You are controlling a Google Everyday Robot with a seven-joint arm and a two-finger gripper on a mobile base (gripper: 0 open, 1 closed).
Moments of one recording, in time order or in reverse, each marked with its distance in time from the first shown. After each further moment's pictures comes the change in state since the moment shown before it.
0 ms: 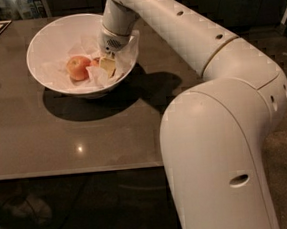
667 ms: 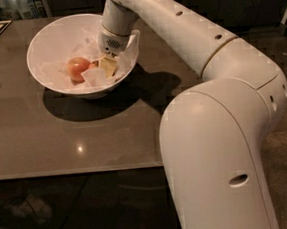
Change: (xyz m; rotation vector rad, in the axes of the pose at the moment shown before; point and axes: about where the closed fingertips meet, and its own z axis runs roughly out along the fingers) arm 0.000 0.000 0.000 0.000 0.000 0.000
